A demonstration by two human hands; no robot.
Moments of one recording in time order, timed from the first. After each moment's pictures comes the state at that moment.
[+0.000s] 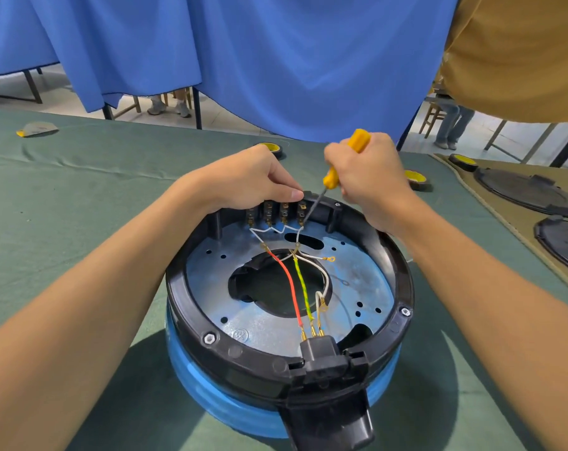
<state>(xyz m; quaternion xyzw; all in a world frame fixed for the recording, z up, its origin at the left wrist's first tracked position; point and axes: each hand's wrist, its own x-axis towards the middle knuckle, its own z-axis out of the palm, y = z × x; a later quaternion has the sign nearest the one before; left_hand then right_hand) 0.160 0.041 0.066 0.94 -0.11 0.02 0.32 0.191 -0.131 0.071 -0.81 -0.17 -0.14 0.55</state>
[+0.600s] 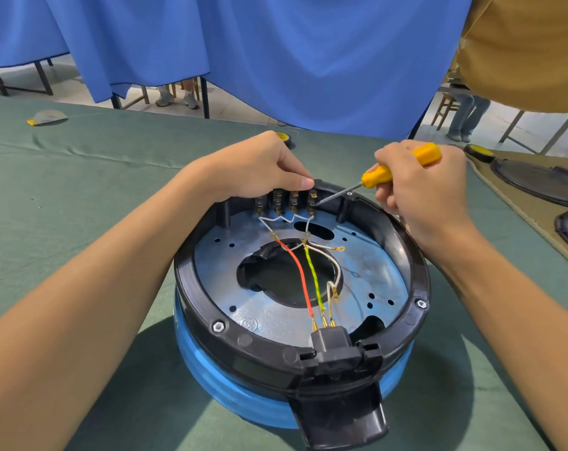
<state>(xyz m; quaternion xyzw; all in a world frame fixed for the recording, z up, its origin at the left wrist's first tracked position) 0.166 0.046 0.060 0.94 -0.11 0.03 0.33 0.169 -0.164 0.051 -0.73 -0.16 -0.20 0.63</state>
